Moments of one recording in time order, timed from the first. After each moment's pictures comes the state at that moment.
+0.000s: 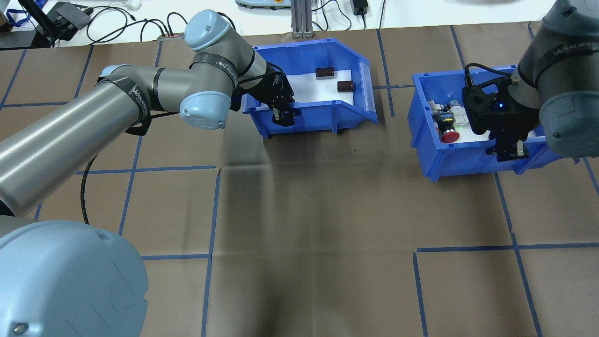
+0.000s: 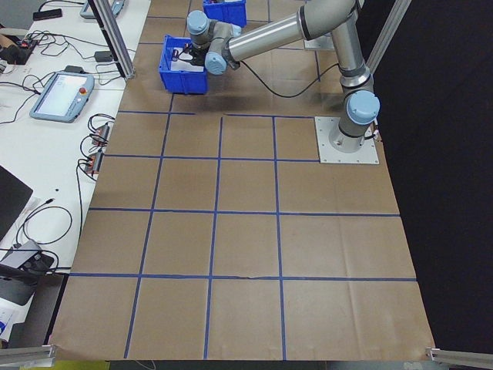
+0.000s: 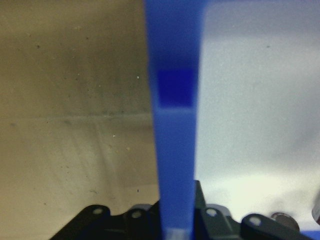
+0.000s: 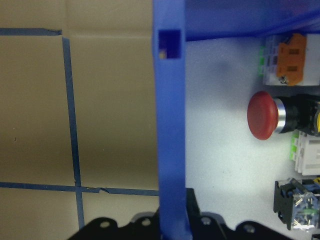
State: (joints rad) left arm -1.72 -2.10 -1.56 -0.94 1.12 -1.72; right arm 1.35 -1.59 1.90 -1.86 -1.67 -1.81
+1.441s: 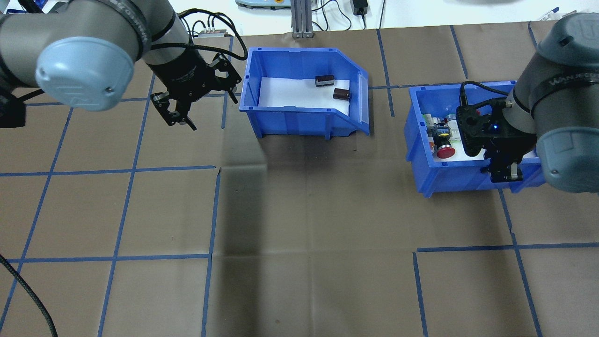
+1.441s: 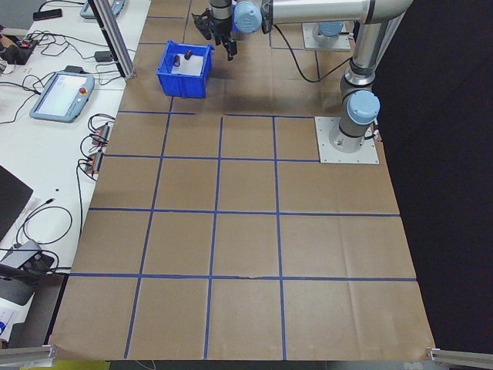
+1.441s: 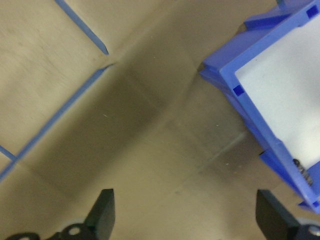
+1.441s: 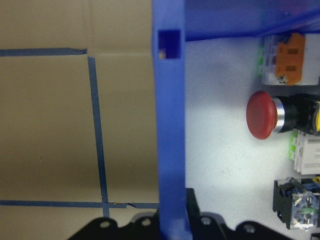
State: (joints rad) left arm -1.64 -1.66 -1.57 -1.47 1.47 -0.47; right arm 1.38 -1.69 2.01 -1.86 -1.67 -1.73
